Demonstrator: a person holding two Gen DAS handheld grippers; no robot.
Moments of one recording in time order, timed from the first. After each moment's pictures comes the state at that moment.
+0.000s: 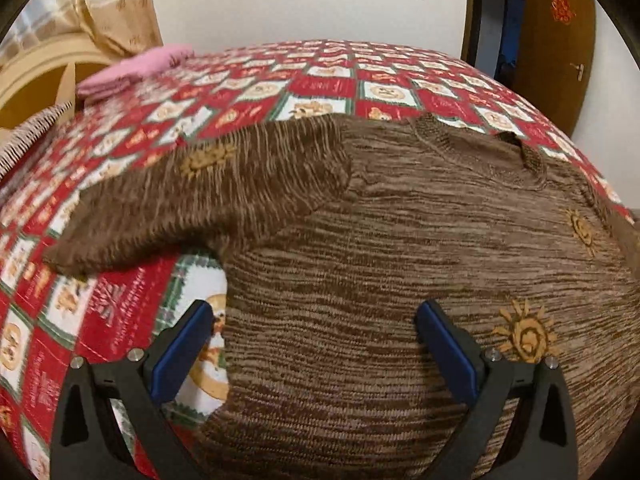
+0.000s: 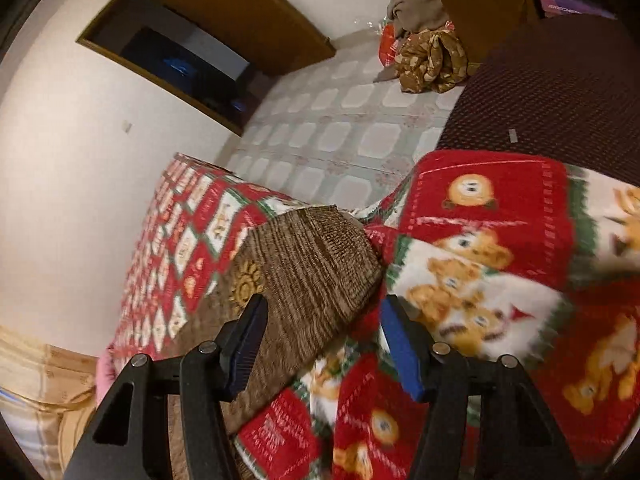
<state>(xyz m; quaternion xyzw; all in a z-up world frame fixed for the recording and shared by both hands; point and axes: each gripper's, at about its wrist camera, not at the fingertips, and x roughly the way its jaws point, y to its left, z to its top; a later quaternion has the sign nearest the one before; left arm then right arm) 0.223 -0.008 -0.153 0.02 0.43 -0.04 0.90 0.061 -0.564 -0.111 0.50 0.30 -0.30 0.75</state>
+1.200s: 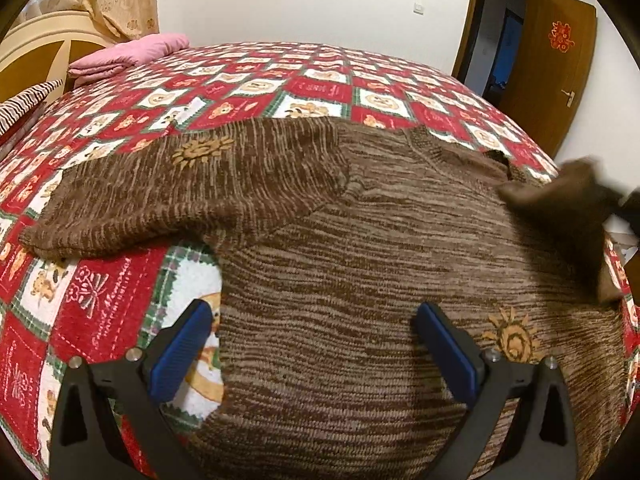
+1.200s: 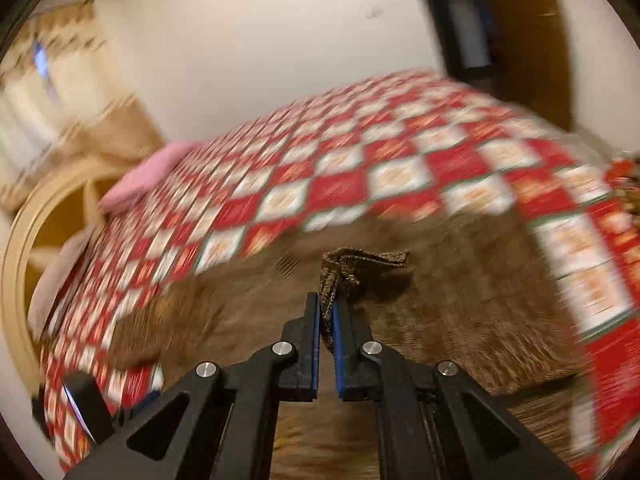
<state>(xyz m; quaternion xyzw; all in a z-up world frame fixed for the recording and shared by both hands) 0.228 0.002 -0.156 -0.03 0.42 -0.07 0.90 0.244 -0.202 -0.081 0.19 0.37 0.02 0.91</state>
